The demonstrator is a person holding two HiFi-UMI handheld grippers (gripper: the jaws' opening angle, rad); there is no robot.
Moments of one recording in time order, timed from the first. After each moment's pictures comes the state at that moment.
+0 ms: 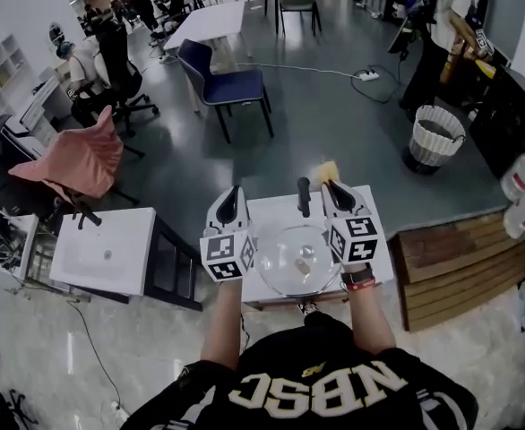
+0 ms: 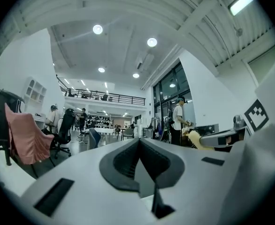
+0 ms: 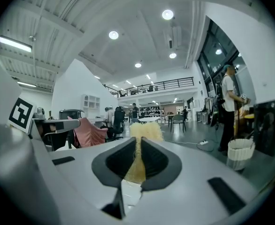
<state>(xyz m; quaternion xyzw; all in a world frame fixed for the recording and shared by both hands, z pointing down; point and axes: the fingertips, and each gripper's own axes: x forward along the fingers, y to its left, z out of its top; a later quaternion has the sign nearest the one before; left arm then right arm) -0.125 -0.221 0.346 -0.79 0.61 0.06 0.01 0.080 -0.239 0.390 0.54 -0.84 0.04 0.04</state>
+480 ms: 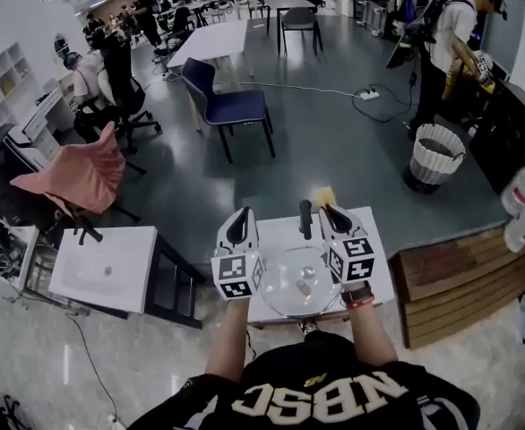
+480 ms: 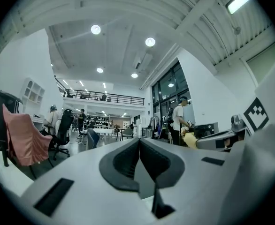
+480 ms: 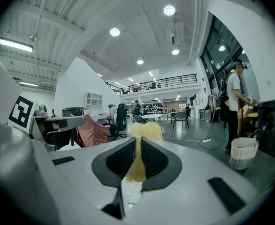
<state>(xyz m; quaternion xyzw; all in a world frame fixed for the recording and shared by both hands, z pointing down) -0.112 -0.231 0.355 -0.79 0.60 0.06 0.02 0.070 -0.249 0.405 0.52 -0.85 0.05 0.05</state>
